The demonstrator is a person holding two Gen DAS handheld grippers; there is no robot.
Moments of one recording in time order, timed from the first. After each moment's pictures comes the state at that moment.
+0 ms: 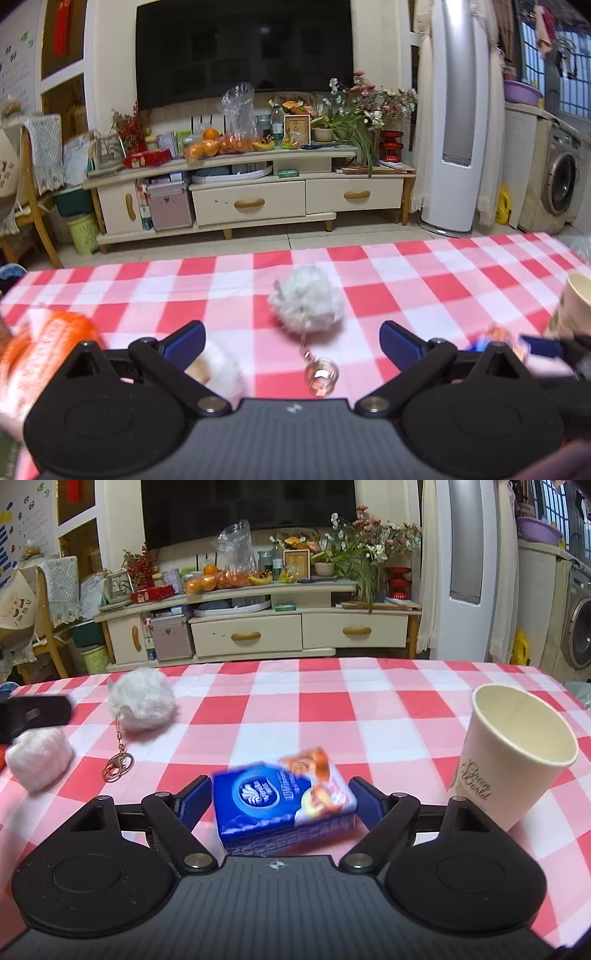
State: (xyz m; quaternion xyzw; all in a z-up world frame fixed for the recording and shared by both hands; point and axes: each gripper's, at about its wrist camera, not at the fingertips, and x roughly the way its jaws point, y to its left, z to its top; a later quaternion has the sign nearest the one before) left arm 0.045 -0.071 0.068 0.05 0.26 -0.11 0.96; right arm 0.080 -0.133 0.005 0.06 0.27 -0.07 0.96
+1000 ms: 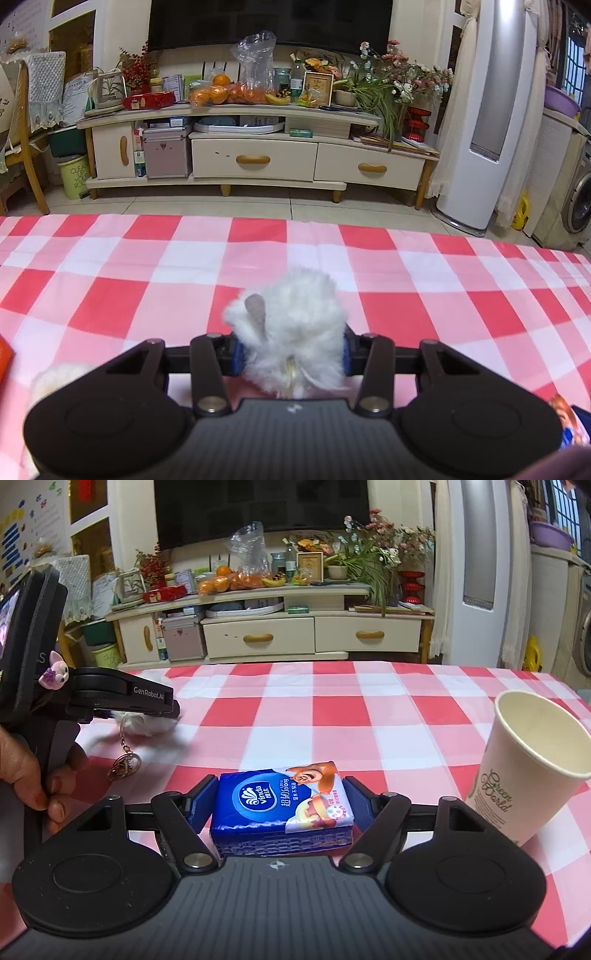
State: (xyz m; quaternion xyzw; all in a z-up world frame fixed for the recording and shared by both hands) left arm 0.140 -0.100 0.016 -0.01 0.33 -0.09 0.94; right arm 0.083 -0.129 0.006 0.05 0.27 -0.04 0.96
